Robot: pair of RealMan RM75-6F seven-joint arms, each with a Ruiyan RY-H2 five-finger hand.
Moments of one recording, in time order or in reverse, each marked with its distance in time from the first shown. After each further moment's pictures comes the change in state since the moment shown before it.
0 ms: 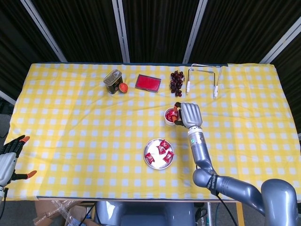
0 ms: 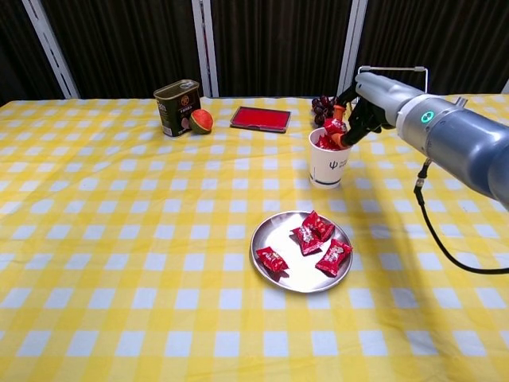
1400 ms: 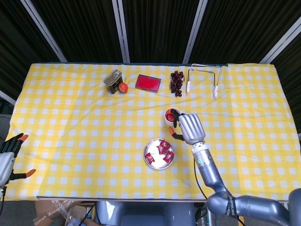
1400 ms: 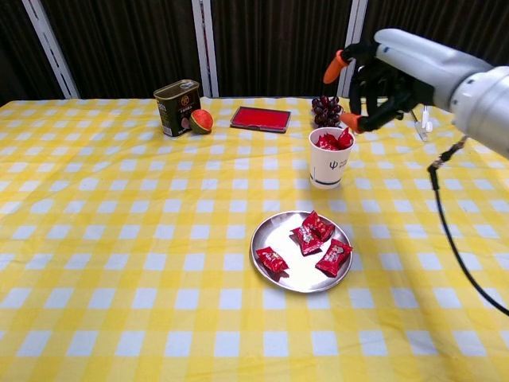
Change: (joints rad) left arm 0.019 -0.012 0.000 0.028 0.067 0.069 -0.032; right arm -0.178 0.235 -0.158 -0.465 -0.334 0.233 0.041
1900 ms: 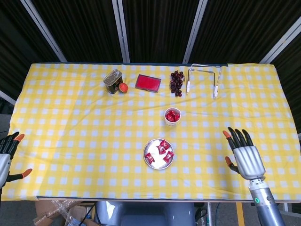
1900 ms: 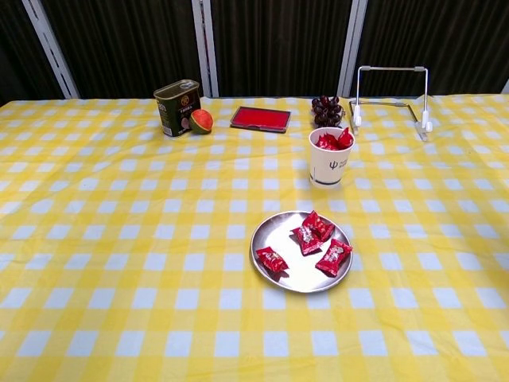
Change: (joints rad) left arm 0.037 -0.034 0.006 0.064 0.085 0.117 0.056; right arm -0.360 0.338 -0.348 -0.042 -0.285 0.260 0.080
